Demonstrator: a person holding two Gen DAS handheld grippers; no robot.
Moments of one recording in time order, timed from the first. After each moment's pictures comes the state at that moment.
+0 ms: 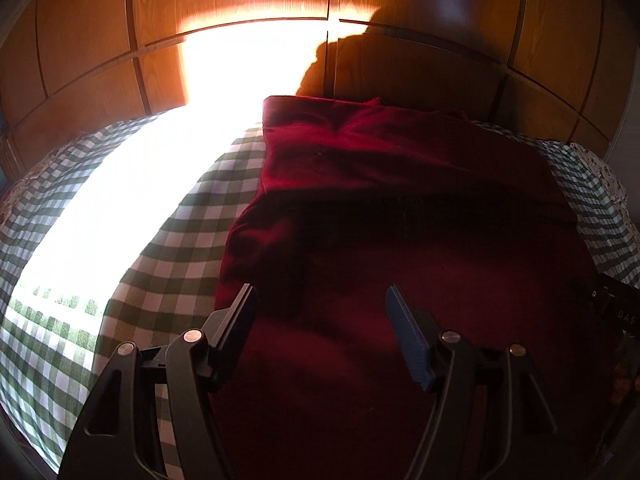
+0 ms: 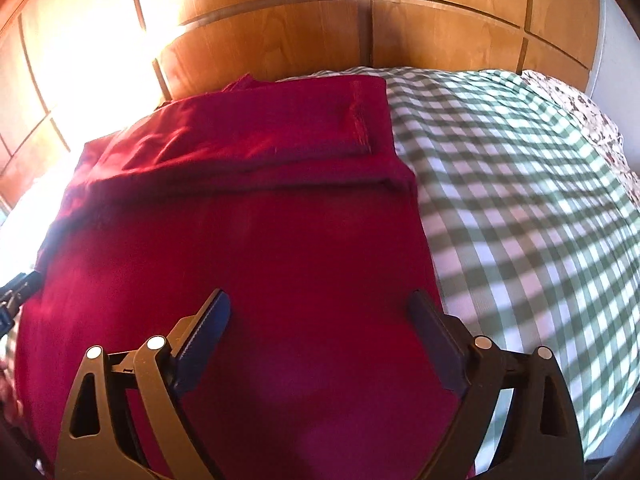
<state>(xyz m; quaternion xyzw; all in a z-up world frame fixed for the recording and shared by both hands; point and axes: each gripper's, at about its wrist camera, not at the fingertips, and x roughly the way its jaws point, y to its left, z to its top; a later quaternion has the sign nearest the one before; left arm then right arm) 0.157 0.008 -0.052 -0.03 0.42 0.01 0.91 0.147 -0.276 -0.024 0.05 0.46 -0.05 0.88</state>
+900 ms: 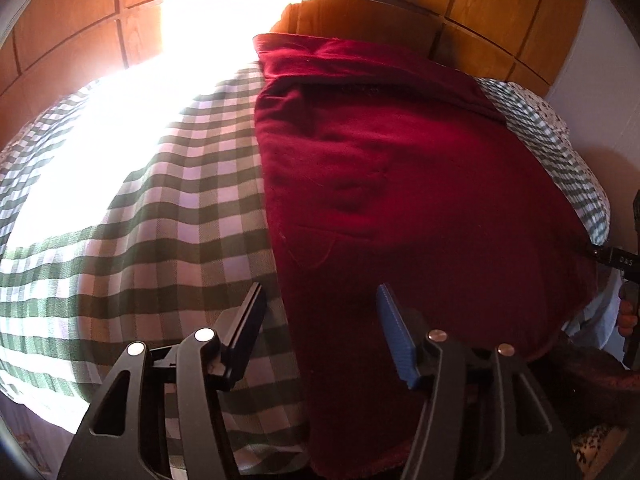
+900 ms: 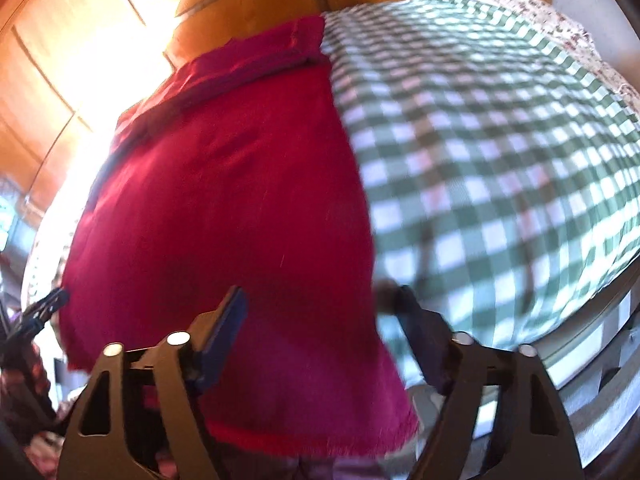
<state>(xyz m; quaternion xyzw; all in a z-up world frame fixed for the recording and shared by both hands) 0.010 0.076 -0.059 -0.02 0.48 -0.12 0.87 -0.005 -0.315 -0.022 0.14 0.53 -0.01 0.84</state>
